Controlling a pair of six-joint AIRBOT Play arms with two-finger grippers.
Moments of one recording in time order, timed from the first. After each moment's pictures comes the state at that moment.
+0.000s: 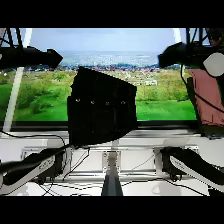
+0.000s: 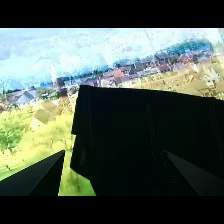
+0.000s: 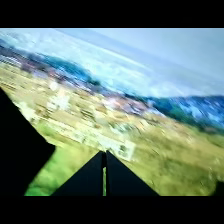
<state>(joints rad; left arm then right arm) -0.02 -1.09 1.30 1.17 -1.05 -1.22 0.24 -1.06 1.37 -1.69 1.11 1.47</state>
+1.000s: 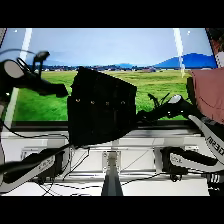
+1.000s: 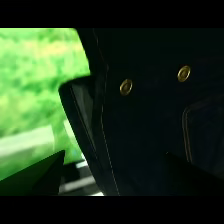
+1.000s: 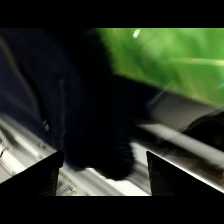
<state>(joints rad) -0.01 -1.12 1.04 1.28 -1.35 -1.31 0.08 -1.35 0.54 -0.73 1.19 1.19</state>
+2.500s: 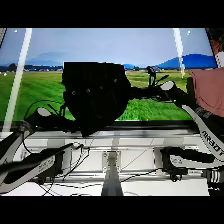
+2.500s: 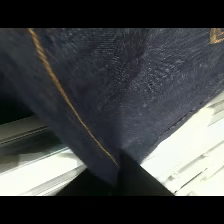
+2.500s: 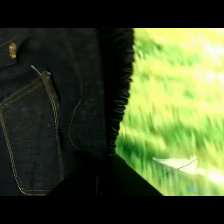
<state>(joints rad) -0.05 -1.12 0.33 0.80 -1.07 -1.16 0.21 -1.40 0.82 -0.63 0.73 1.13</state>
